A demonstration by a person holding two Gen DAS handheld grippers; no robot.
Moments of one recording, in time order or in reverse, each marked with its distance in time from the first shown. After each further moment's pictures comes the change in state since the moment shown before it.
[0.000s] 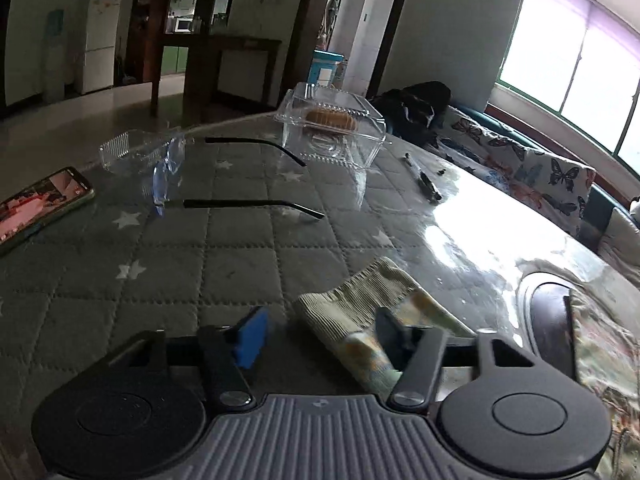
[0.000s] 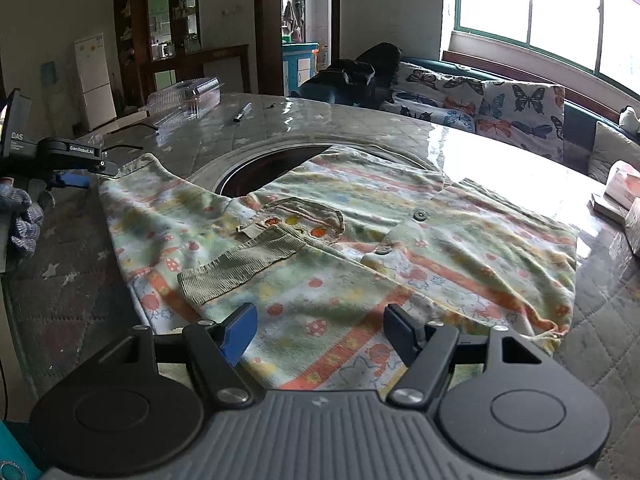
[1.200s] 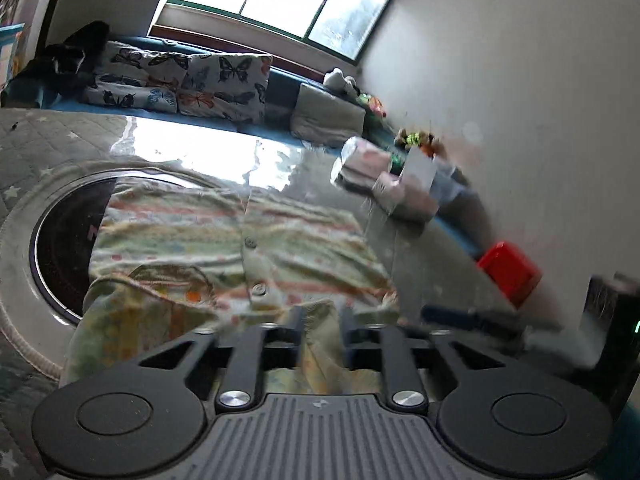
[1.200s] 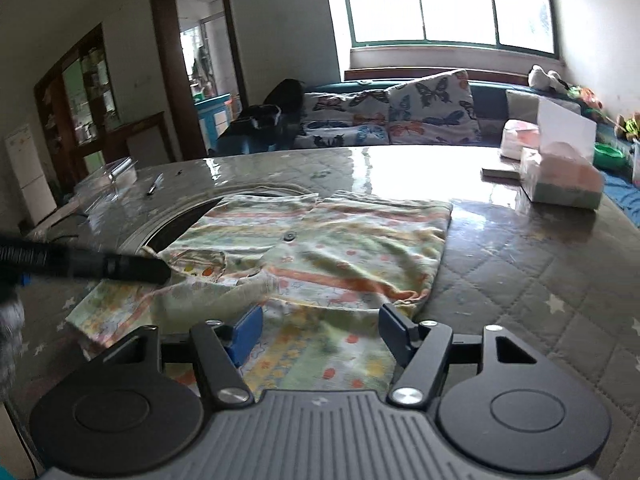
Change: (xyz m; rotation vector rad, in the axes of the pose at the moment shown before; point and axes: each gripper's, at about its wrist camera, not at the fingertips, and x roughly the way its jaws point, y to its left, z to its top) left arm -0.100 -0.215 -0.084 0.446 0.222 -0.849; right arm -0.054 -0.075 -0.023 0.289 -0.127 -0.125
